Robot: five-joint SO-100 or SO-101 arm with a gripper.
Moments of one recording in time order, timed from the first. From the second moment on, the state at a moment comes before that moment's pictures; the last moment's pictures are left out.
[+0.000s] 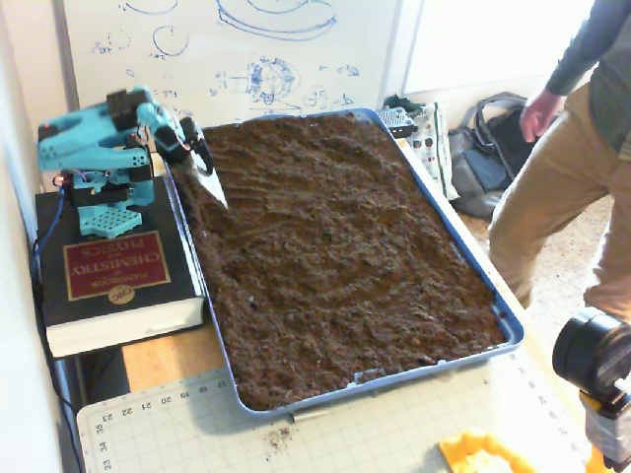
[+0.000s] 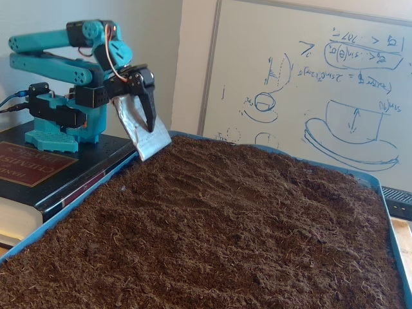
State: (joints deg) arm 0.0 170.7 158.5 69.1 -4.0
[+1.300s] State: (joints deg) arm -35.2 77.3 106.4 76.9 35.4
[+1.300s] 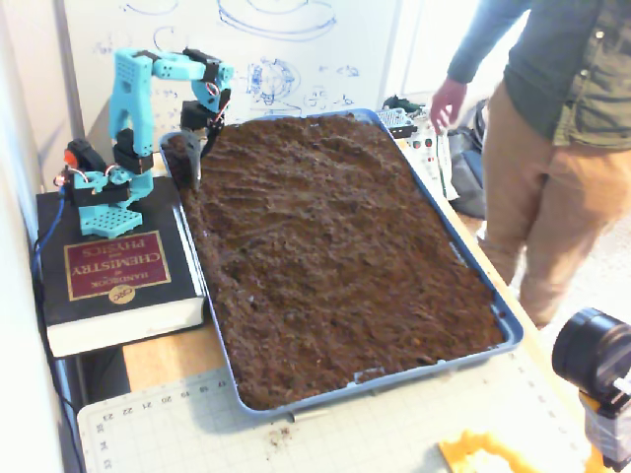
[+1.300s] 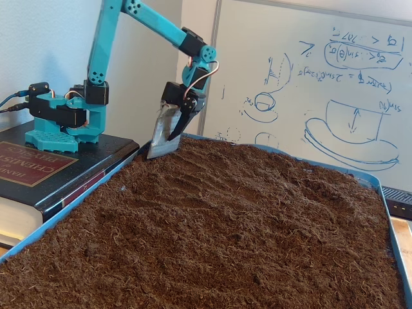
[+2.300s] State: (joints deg) arm -25.0 67.6 104.2 57.4 20.1
